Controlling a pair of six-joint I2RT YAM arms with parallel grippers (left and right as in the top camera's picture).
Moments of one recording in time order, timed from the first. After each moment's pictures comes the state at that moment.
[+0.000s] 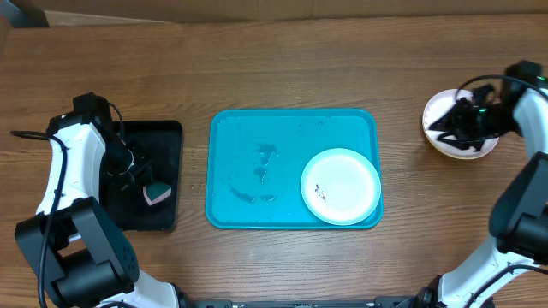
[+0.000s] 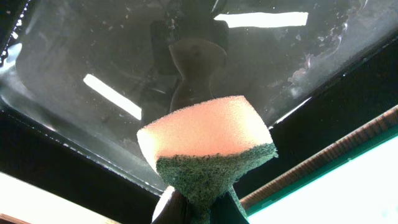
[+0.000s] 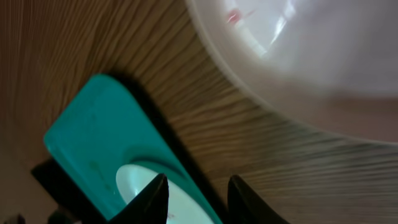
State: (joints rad) left arm 0.35 1.76 1.29 -1.16 0.07 -0.44; right arm -0.33 1.97 1.52 -1.14 -0.56 0.23
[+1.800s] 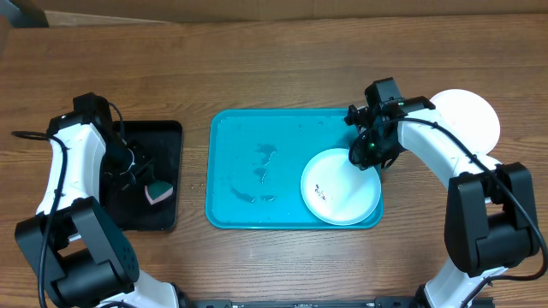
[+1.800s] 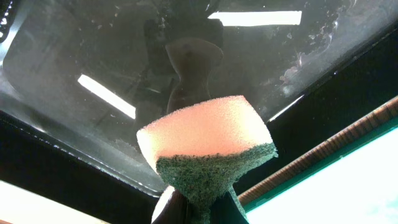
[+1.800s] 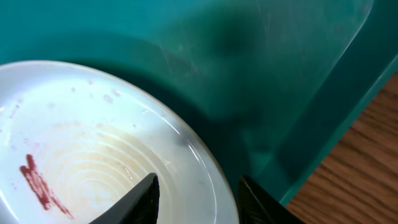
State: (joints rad) left arm 0.35 1.76 1.28 -1.15 0.09 -0.44; right arm 0.23 1.87 1.24 -0.85 -0.15 -0.19
